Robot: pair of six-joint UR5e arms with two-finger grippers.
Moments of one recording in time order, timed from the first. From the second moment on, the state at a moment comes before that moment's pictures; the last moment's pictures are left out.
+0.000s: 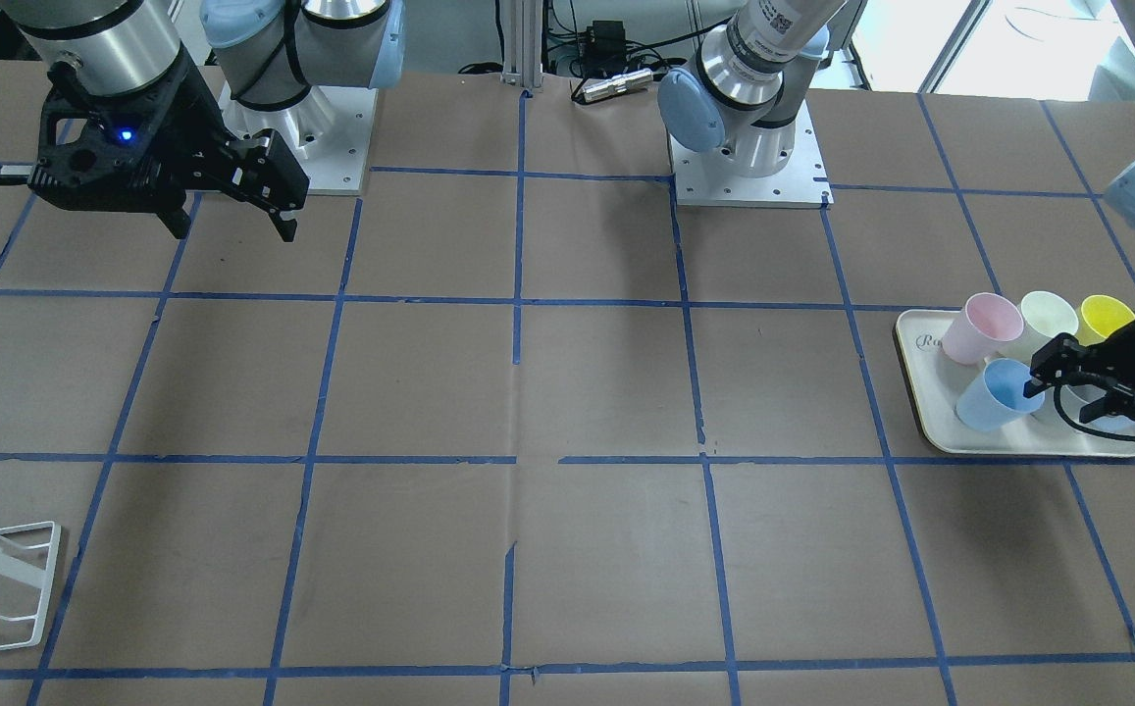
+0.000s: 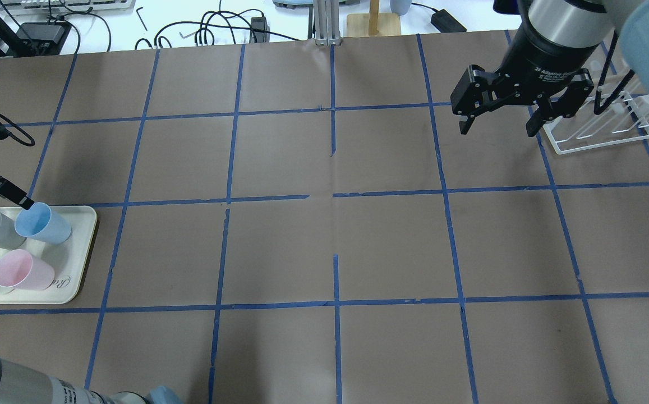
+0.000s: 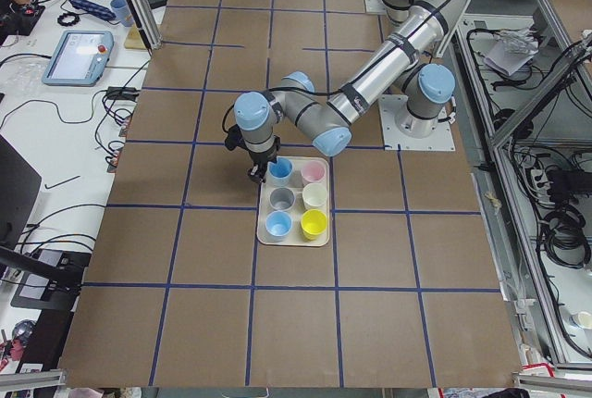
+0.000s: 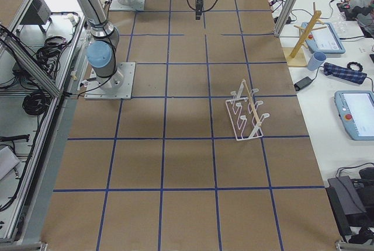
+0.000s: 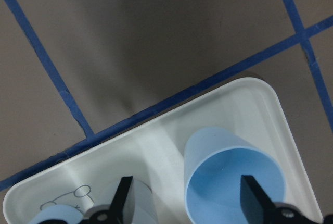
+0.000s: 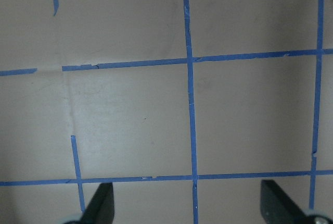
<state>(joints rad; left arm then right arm) -0.87 -1.94 -1.70 -1.17 1.59 1.15 1.55 -1.59 1.56 -1.52 -1.51 0.04</state>
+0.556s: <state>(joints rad) -0.88 -1.97 -1.70 -1.17 1.63 1.15 1.55 -1.59 1.56 -1.52 -1.52 0.03</state>
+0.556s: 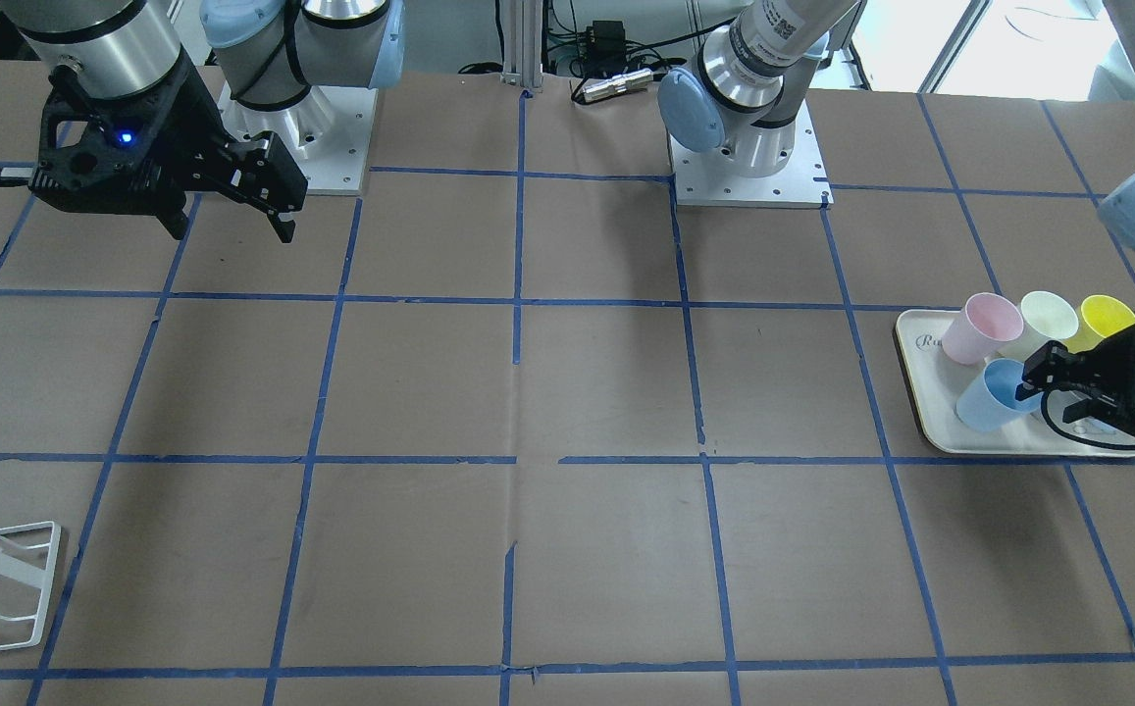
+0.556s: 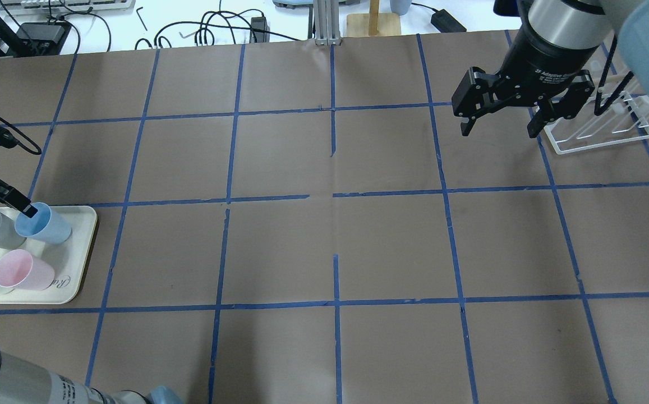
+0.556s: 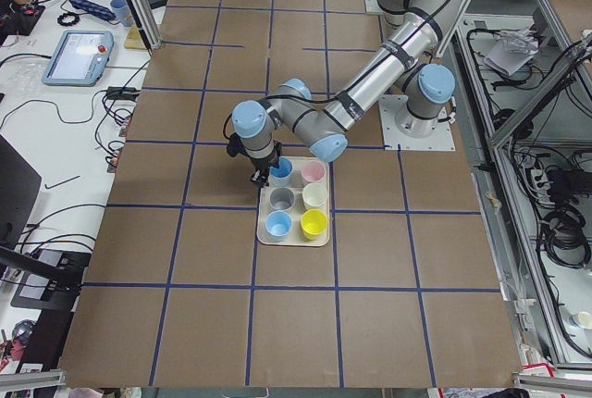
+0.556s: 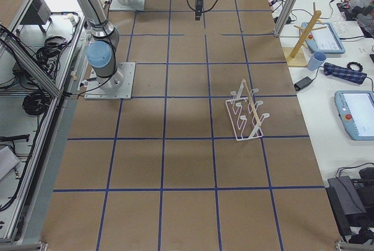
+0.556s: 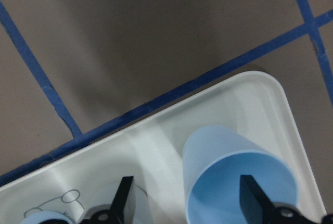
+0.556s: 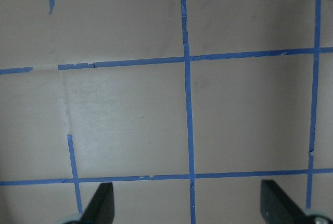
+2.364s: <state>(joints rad) -1.07 -1.74 -1.59 -1.47 1.46 0.61 1.49 -1.59 1.54 -1.54 -1.39 -0.35</state>
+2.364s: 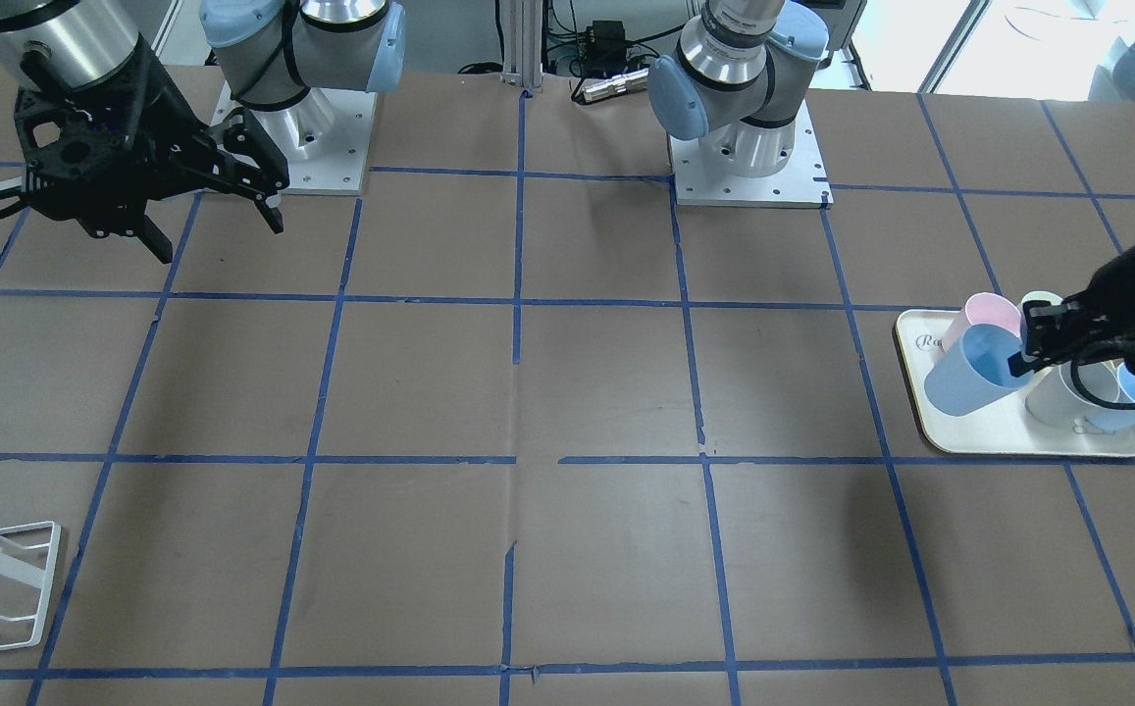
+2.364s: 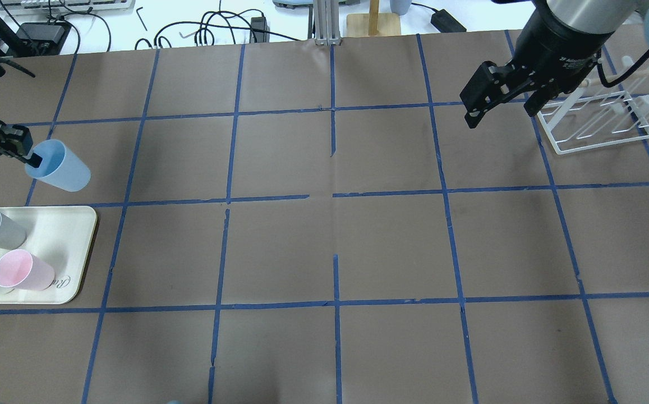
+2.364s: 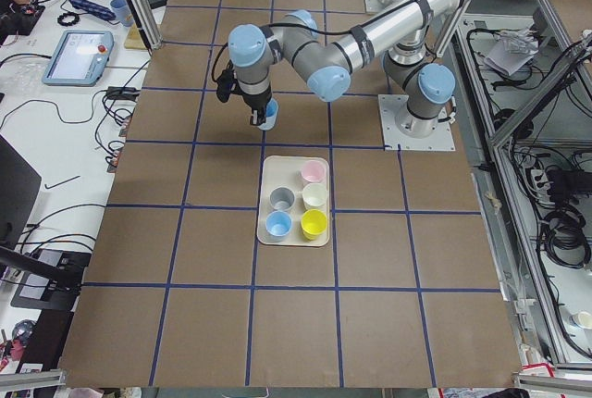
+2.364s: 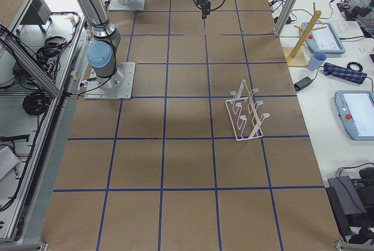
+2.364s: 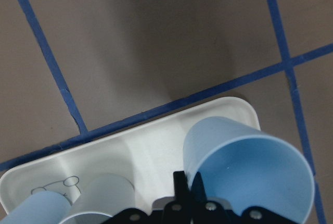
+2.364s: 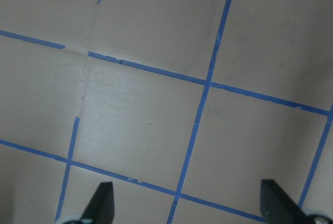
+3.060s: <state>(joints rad) -1.39 -1.71 -1.61 -1.48 1.25 0.19 1.44 -1.65 1.48 -1.53 -1.05 -0.63</state>
